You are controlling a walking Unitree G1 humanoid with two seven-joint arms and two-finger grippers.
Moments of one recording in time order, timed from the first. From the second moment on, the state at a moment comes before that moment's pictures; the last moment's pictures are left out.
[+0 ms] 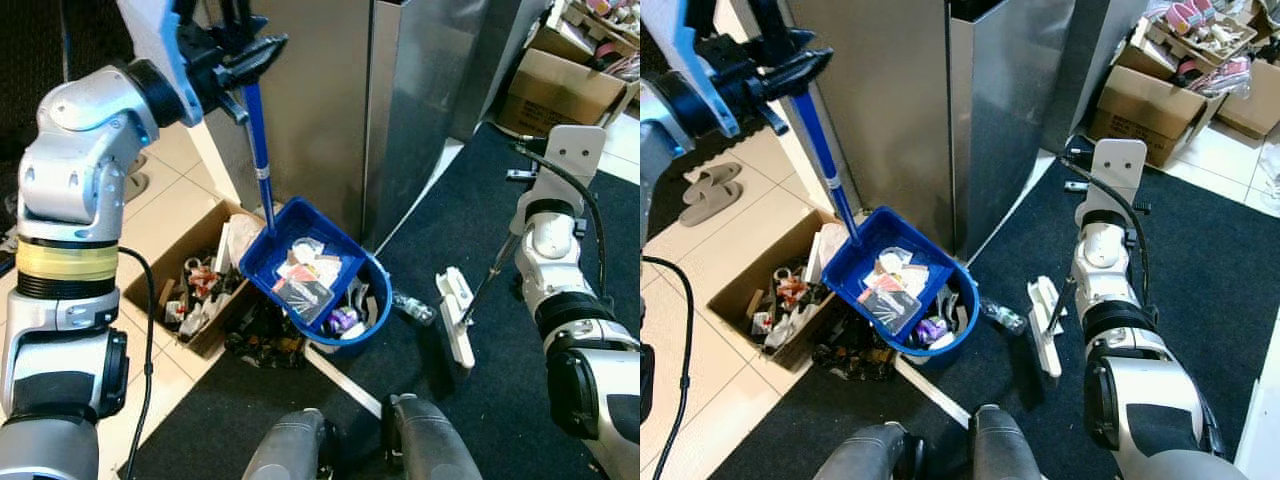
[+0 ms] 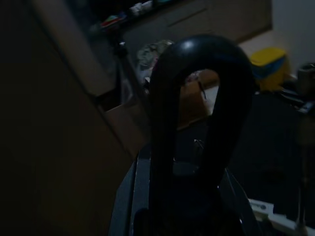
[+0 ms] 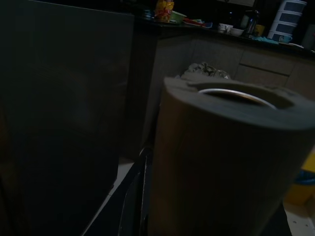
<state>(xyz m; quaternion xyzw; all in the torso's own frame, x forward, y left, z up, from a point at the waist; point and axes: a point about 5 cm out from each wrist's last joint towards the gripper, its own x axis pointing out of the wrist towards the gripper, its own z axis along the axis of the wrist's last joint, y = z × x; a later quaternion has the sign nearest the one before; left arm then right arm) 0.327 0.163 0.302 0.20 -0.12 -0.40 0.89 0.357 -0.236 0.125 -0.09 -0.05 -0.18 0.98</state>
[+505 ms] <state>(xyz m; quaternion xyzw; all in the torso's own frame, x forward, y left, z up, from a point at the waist) 0.323 0.152 0.297 0.24 -0.12 -0.45 0.85 0.357 -0.236 0.125 -0.09 -0.05 -0.18 0.98</state>
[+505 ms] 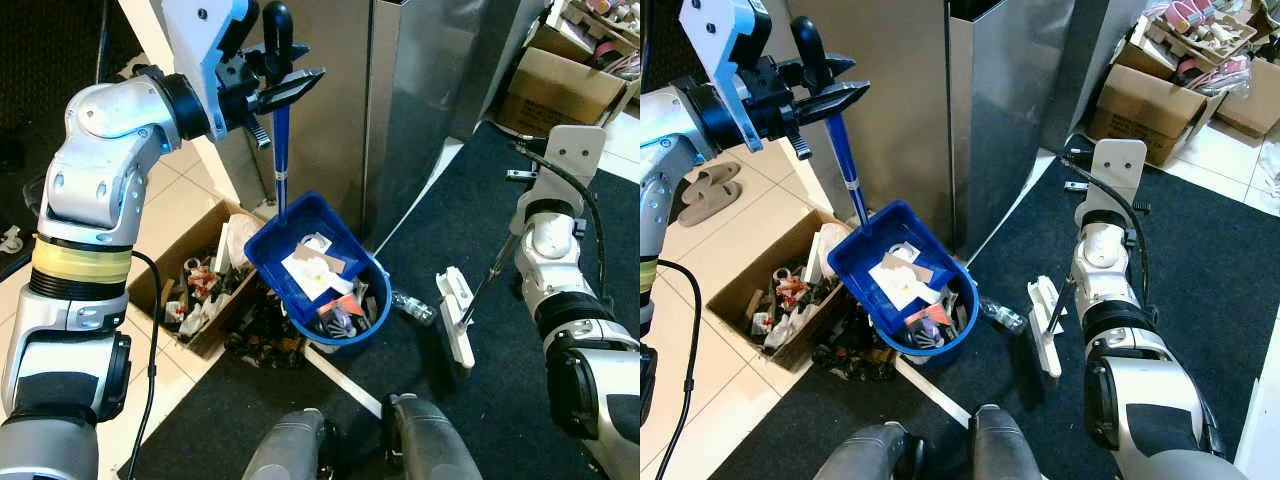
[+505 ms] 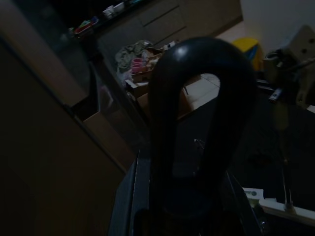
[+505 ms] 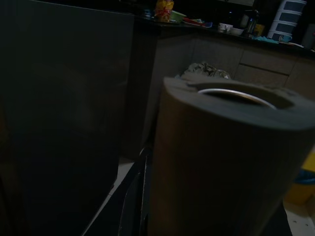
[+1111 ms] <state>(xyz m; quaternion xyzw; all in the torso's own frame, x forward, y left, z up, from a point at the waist) 0.316 0.139 0.292 0.33 -0.13 -0.50 0.79 0.357 -0.236 0.126 -0.09 -0.05 -0.18 0.98</state>
